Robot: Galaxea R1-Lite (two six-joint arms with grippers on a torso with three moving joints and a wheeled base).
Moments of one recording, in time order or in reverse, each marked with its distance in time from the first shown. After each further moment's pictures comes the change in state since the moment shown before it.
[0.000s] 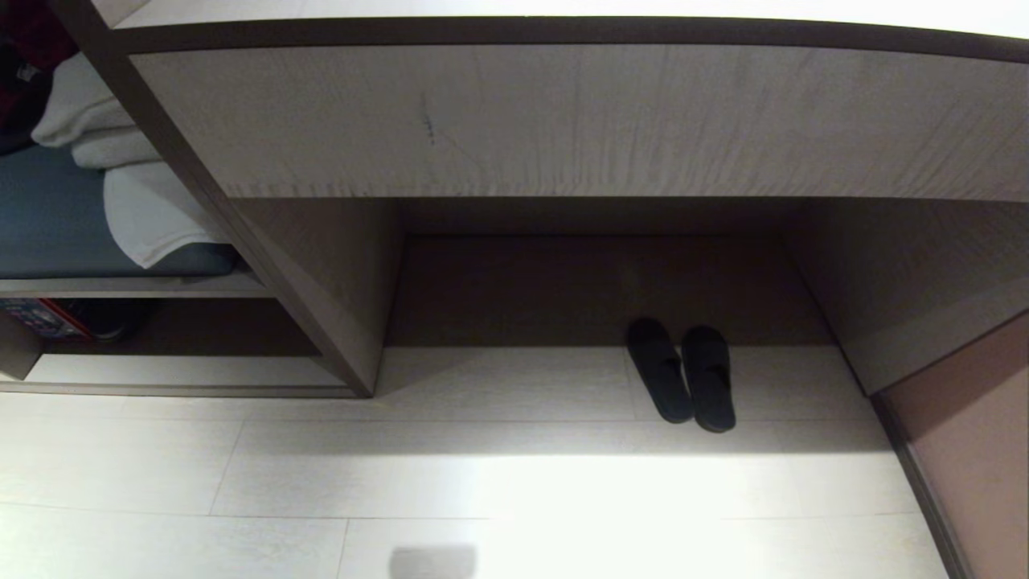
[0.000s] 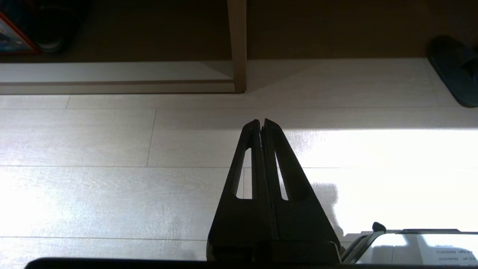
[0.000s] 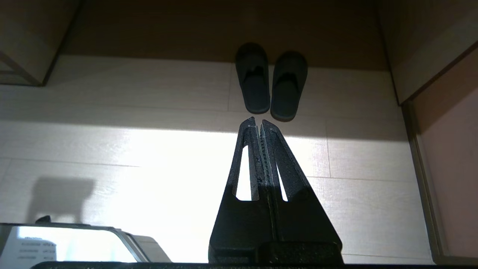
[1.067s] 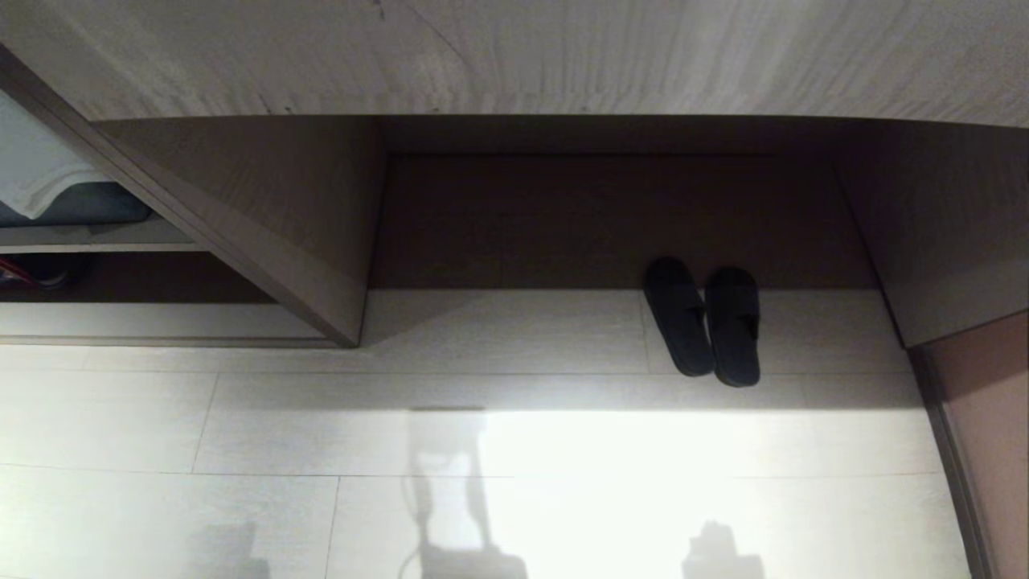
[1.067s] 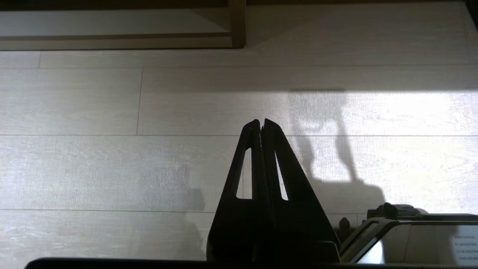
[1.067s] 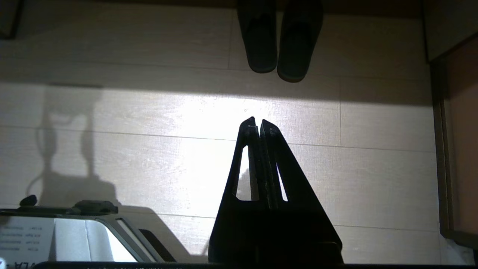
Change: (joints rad) left arm 0.000 0.001 0.000 0.000 0.000 0.000; right arm 0.000 0.000 0.000 0.000 0.000 0.000
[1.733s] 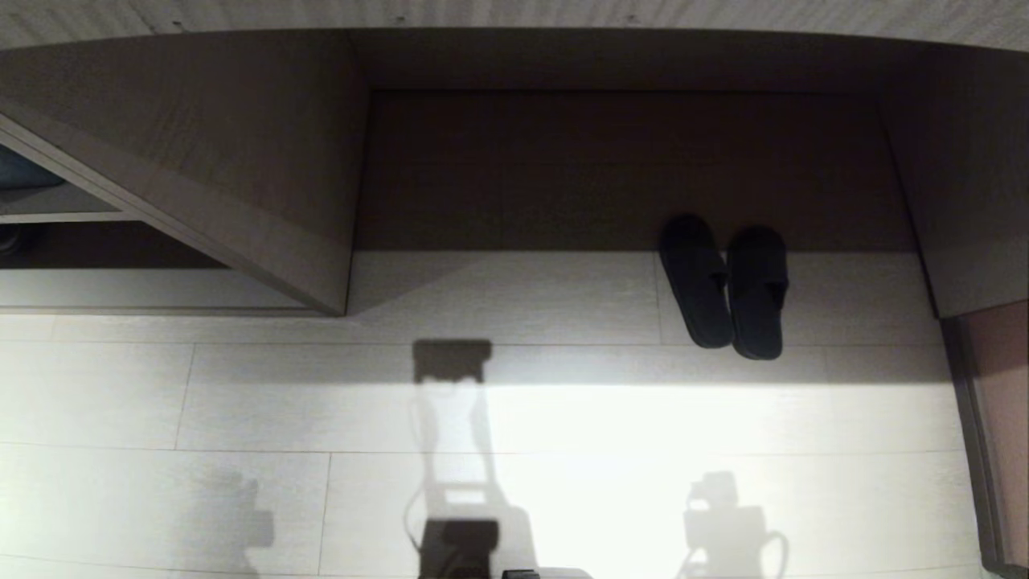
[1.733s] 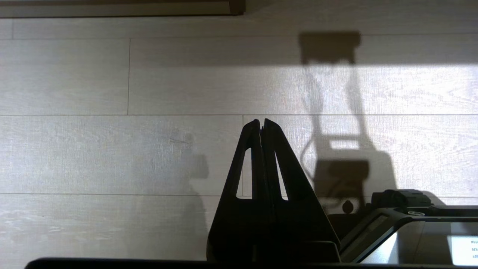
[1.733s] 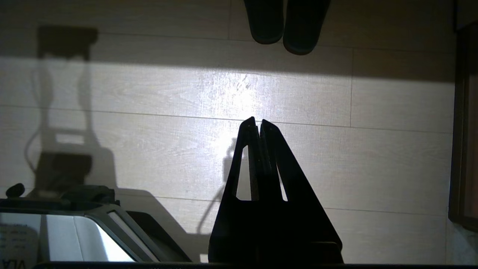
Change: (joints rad) left arm 0.000 0.000 0.000 0.001 0.000 0.001; right arm 0.000 0.000 0.000 0.000 0.000 0.000
